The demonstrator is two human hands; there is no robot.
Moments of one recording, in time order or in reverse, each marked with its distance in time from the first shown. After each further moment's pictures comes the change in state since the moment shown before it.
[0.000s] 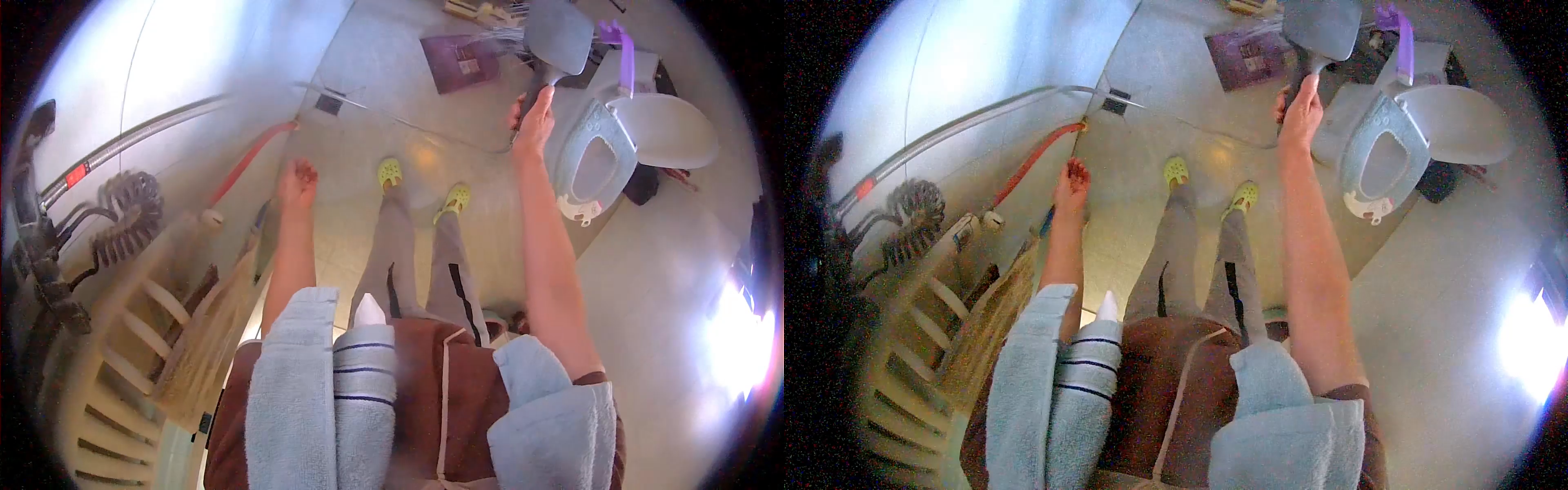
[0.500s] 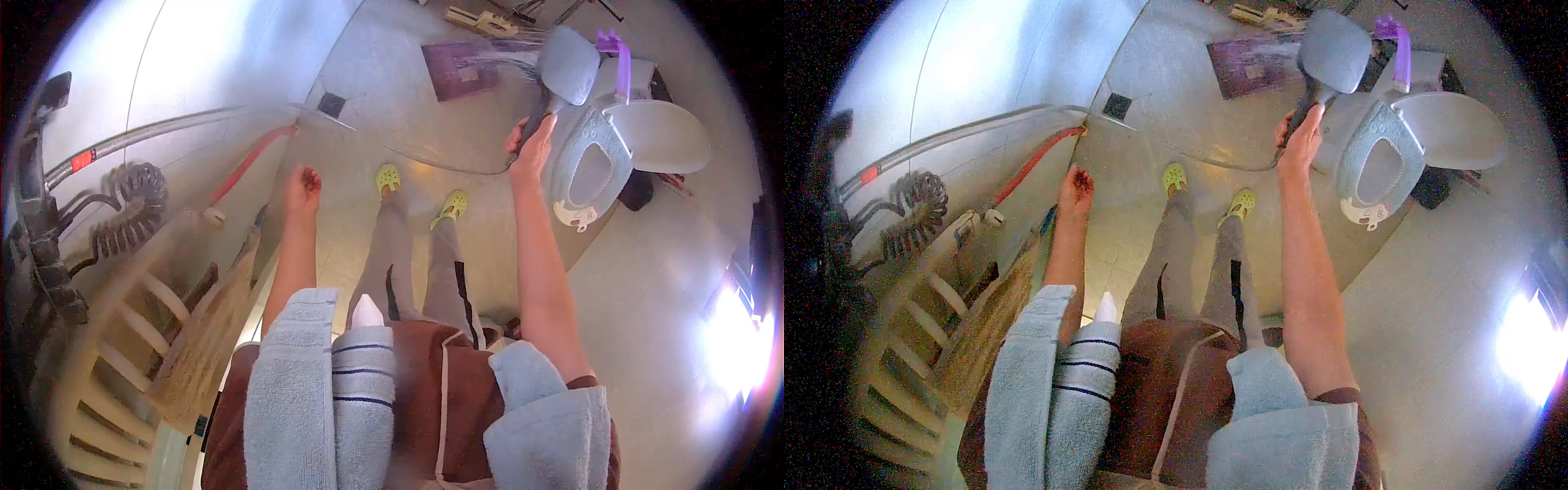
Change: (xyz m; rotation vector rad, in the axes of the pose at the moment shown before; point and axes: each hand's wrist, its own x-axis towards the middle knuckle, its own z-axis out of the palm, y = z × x) left_hand 0.004 -0.005 -0.013 0.060 -0.005 -0.027; right_hand -0.021 0.012 -0.015 0.210 -0.012 0.111
